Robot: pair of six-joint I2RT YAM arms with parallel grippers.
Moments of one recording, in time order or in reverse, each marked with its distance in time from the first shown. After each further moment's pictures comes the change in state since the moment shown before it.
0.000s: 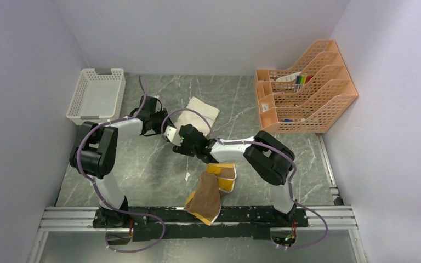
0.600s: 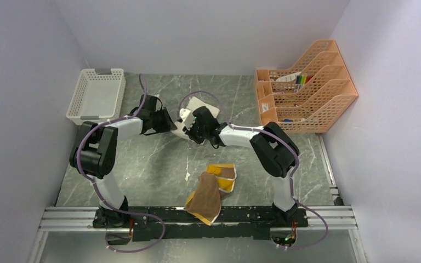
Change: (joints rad) left arm 0.000 0.000 0.014 -0.008 0.001 0.000; right arm -0.193 0.022 0.084 -0.103 -0.357 0.219
